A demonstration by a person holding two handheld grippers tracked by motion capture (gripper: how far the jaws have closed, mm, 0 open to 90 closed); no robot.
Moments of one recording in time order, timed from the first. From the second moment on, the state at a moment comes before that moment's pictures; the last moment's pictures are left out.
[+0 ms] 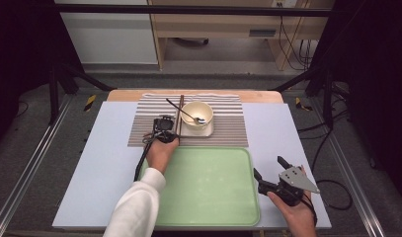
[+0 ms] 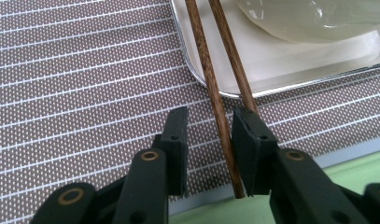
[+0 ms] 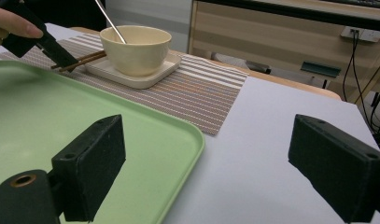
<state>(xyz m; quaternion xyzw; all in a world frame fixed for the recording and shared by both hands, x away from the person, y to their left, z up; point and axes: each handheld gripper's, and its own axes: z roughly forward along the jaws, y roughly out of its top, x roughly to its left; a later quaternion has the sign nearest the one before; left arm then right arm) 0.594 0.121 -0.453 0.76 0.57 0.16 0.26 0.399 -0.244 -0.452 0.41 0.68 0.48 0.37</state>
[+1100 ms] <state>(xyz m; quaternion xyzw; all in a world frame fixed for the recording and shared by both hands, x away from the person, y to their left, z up) 0.592 0.120 -0.452 0.74 0.59 0.17 0.26 0.399 -0.244 -0.451 0.41 0.68 0.49 0.37</state>
